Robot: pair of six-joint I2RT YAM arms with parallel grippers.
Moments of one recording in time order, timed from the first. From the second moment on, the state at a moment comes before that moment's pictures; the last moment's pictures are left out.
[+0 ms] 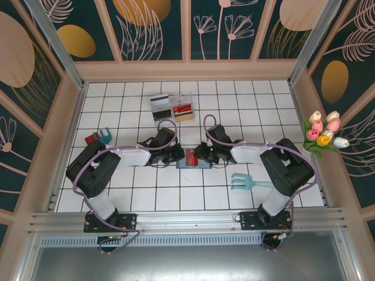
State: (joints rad) left arm -0.68 1.74 0.80 0.03 0.23 -0.89; right arm 0.64 1.68 0.77 -0.04 -0.34 0.88
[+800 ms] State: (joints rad) left arm -0.68 1.73 0.80 0.02 0.22 -0.89; right arm 0.56 1.60 0.71 -0.03 -0.37 0.83
